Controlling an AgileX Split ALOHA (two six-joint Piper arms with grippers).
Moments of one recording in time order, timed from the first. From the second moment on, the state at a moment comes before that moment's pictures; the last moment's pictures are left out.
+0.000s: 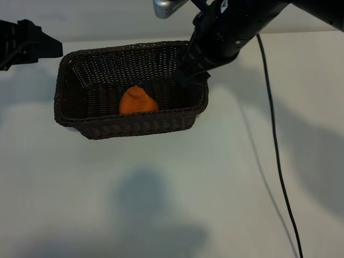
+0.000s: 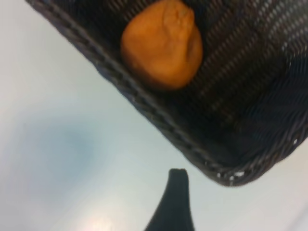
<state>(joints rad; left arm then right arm) 0.09 1.42 -1.12 -0.71 0.79 0.49 0.47 1.81 -1.63 0.20 0.97 -0.30</state>
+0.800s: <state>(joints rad) 0.09 1.42 -1.12 -0.74 0.89 0.52 0.47 1.74 -1.63 0.25 1.10 -0.30</state>
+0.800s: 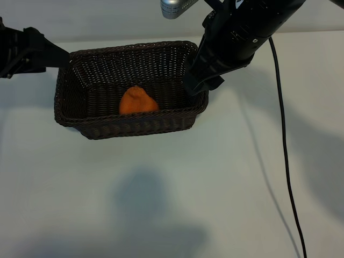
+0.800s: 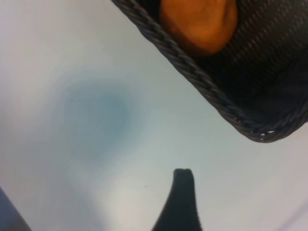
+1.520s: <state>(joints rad) 0.09 1.42 -1.12 -0.83 0.90 0.57 0.47 1.74 -1.63 0.26 1.10 -0.30</state>
